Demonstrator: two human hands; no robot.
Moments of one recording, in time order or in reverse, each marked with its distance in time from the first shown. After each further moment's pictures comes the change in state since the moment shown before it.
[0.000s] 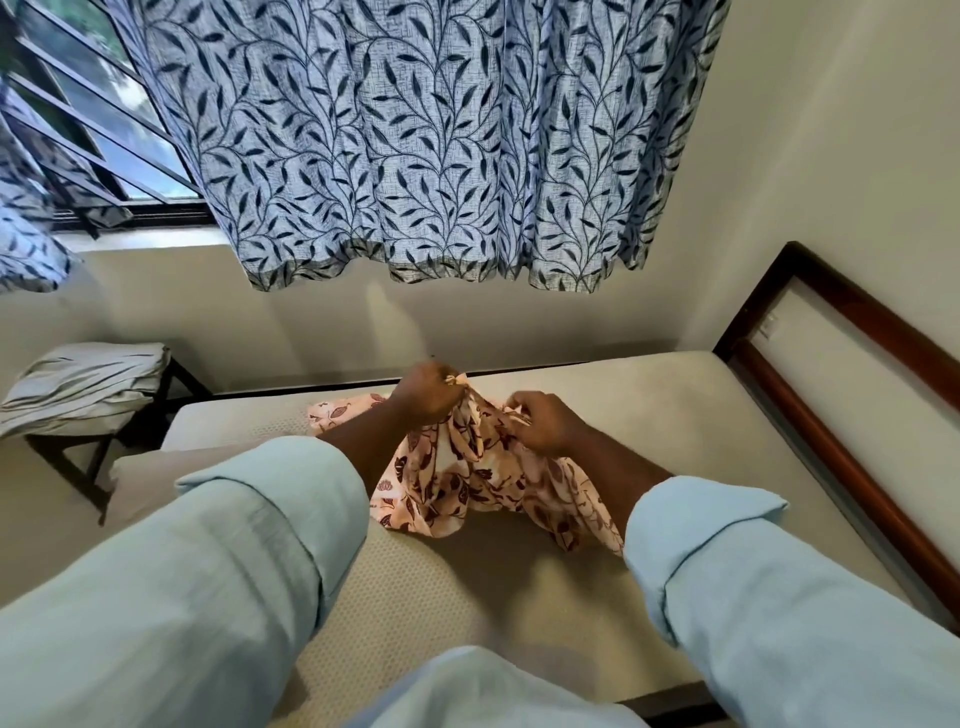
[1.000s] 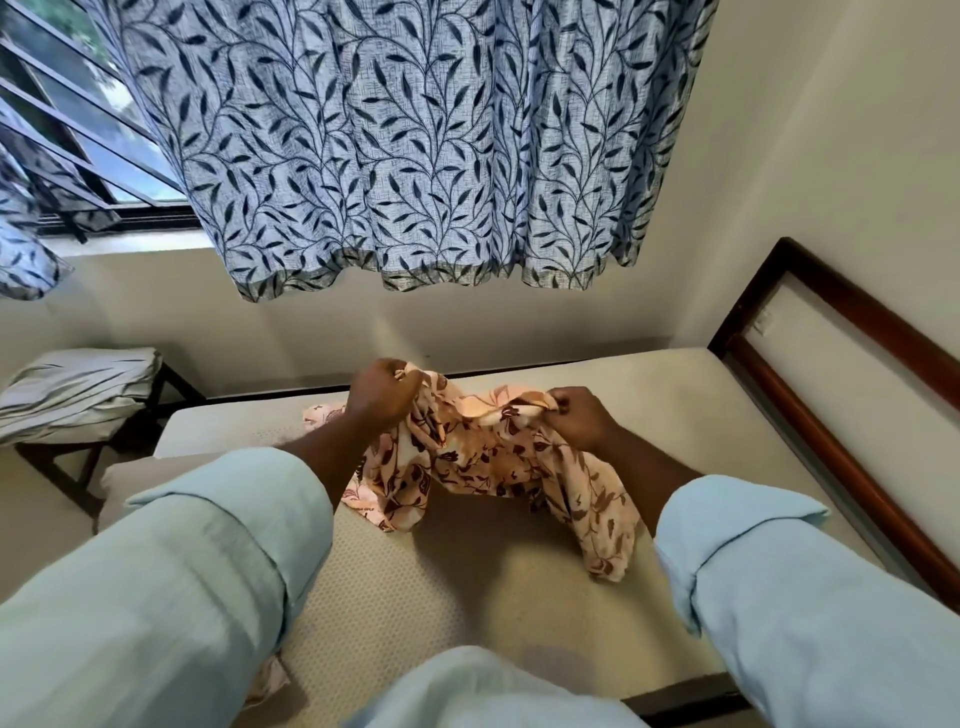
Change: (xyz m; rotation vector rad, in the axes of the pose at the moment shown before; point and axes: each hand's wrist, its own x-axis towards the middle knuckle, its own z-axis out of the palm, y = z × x) left_hand -0.011 -0.029 -0.020 -0.134 0.266 -0.184; right_hand -0.012 0.038 -0.026 0.187 0.132 0.032
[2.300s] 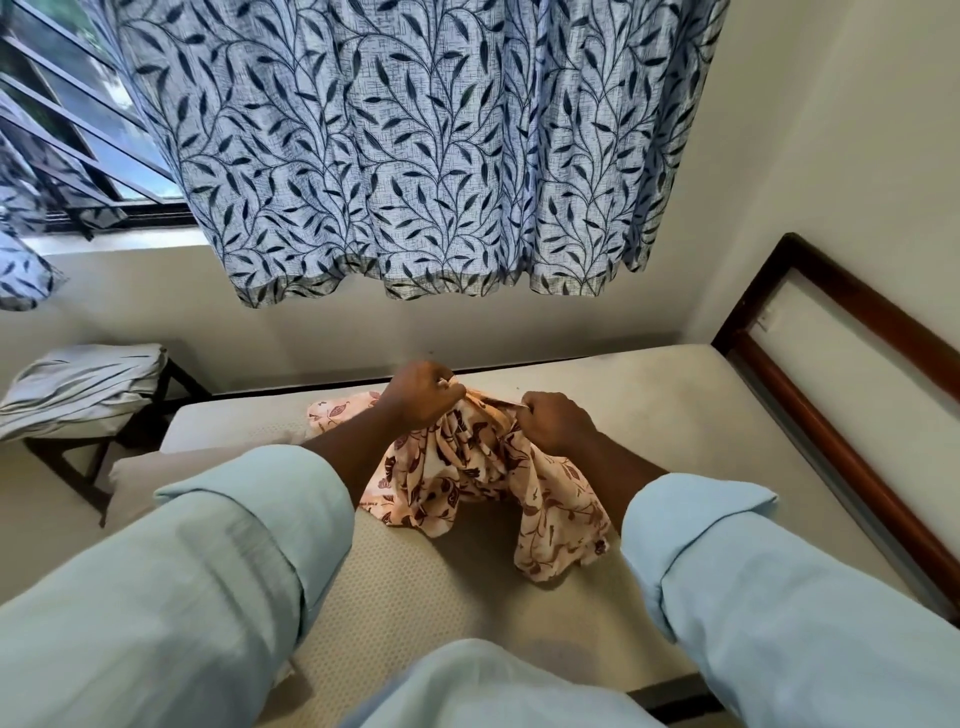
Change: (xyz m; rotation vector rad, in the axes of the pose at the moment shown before) left_hand 0.004 0.016 0.024 0.211 -0.237 0.295; right_hand 0.012 -0.017 0.037 -0.489 -0.006 0.007
